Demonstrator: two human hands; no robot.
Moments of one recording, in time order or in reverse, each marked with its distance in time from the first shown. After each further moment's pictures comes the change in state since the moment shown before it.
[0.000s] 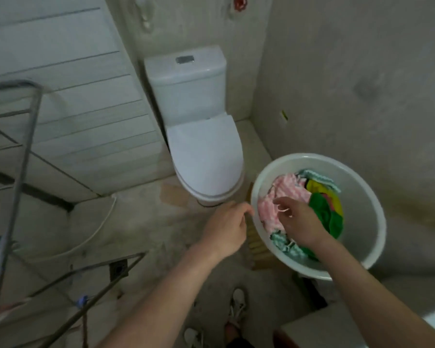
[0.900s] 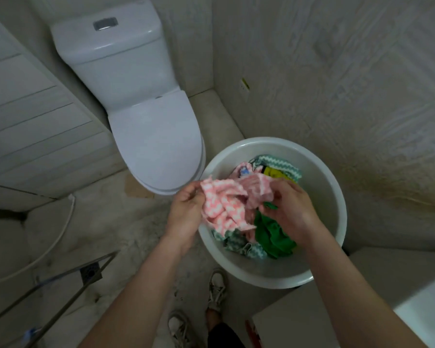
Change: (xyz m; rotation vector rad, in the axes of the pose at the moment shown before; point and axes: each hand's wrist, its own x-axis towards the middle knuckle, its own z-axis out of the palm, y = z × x) left_hand 0.106 0.031 0.066 -1.015 0.153 -0.401; right_hand 0.047 0.076 -0.059 1.217 0.108 0.423
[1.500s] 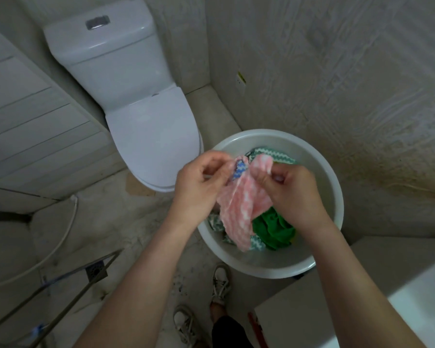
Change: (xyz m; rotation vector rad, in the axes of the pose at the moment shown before) left_hand -0.015 0.051 0.027 0.379 -0.129 0.442; right_hand -0.032 -0.022 0.002 -0.762 0.022 -0.627
